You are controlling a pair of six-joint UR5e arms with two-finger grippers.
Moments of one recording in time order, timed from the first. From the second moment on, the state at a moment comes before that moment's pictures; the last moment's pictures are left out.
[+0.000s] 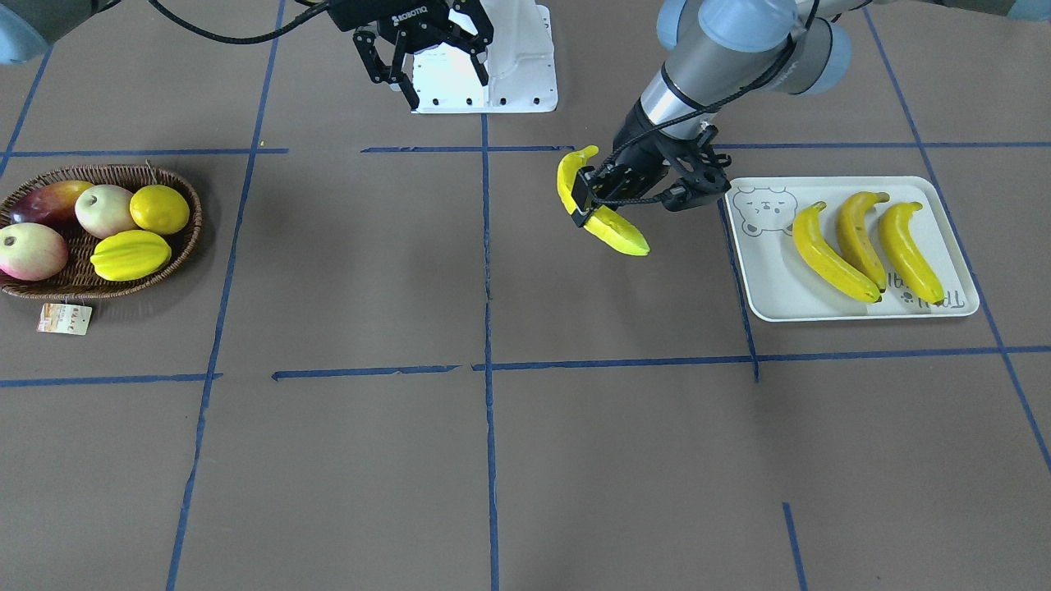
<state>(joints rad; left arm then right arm) -0.69 -2.00 -1.88 -1.87 -2.05 -1.64 0.36 -1.01 2.23 -1.61 1.58 1.40</state>
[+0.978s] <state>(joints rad) -0.82 -1.73 -1.89 -1.72 -2.05 -1.16 0.36 -1.03 2.22 -1.61 1.57 1.39</state>
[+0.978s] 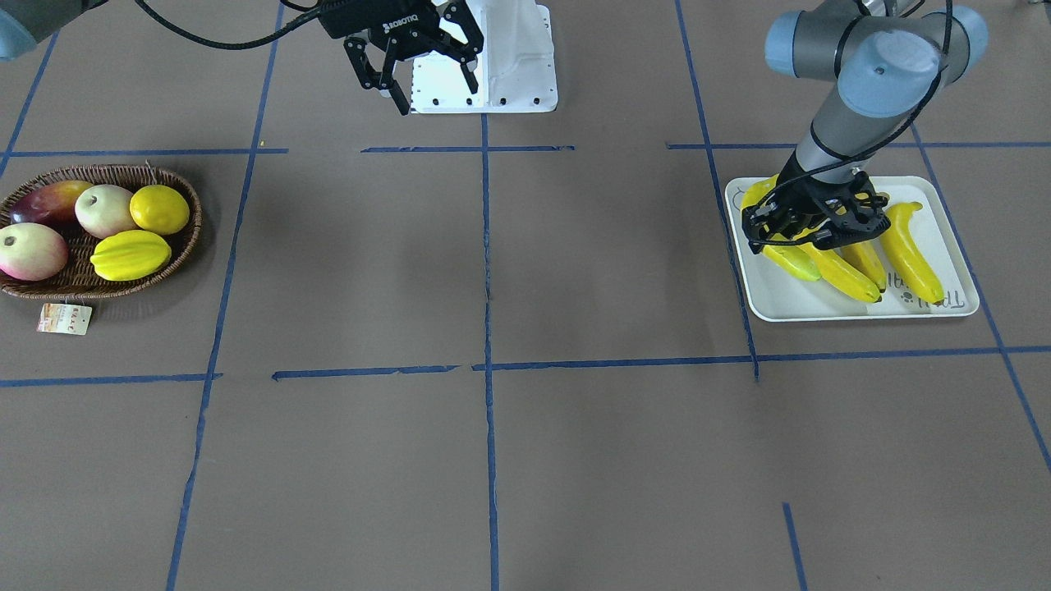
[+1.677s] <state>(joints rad) -0.81 -1.70 -1.84 -1.72 -2.04 -1.15 0.36 -1.04 2.22 -1.61 1.57 1.39</state>
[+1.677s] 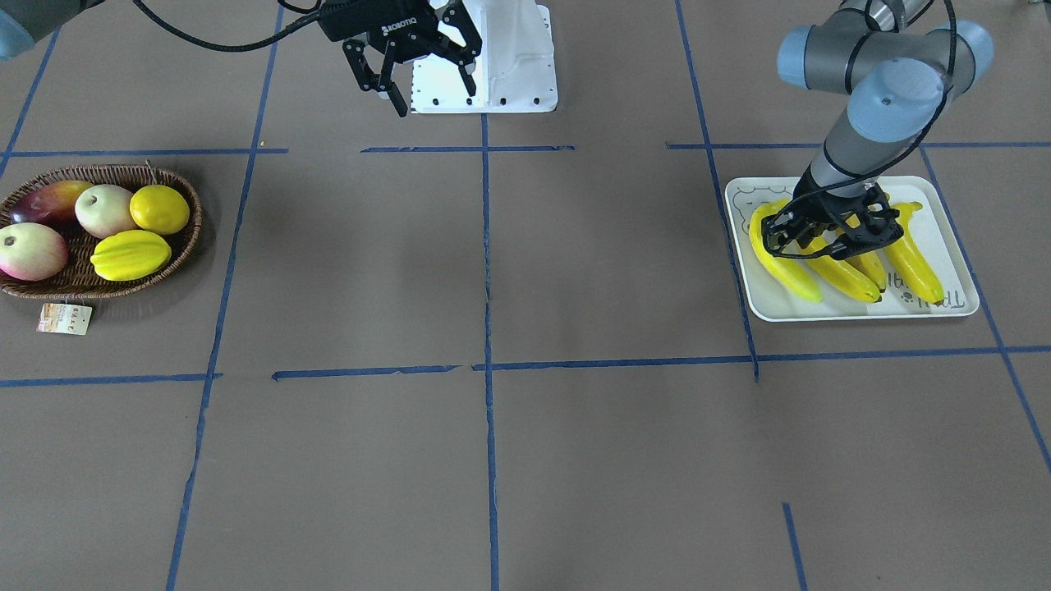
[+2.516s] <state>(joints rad) -0.88 -1.71 -1.92 -1.70 -2.05 -1.00 0.58 -1.13 2.23 -1.71 1.76 1.19</state>
